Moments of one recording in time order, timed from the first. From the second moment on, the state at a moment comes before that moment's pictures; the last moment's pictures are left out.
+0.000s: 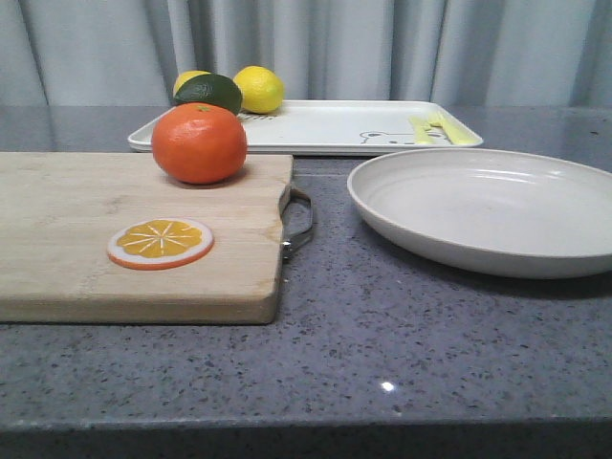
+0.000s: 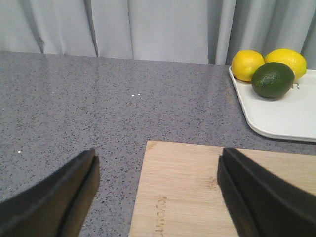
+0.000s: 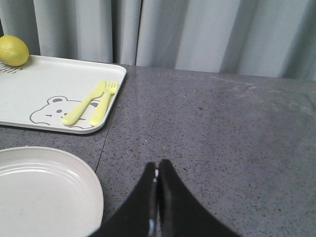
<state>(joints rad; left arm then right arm) 0.03 0.71 -0.39 -0.16 -0.05 0.03 0.04 0.56 -0.41 -0.12 0.06 0.10</state>
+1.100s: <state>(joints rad) -0.40 1.29 -0.97 -0.23 0.39 0.03 0.04 0.56 -0.41 -0.12 0.06 0.10</state>
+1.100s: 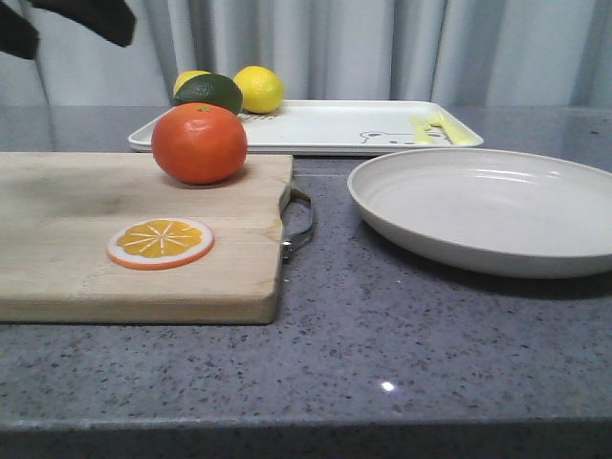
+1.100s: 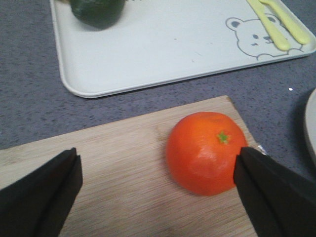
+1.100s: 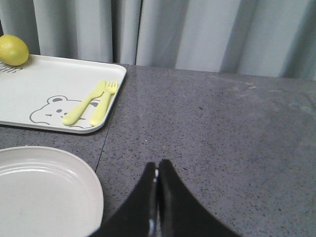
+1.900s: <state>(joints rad) -0.43 1.68 -1.36 -0.29 0.74 0.03 0.04 0.56 -0.41 -0.12 0.06 0.10</state>
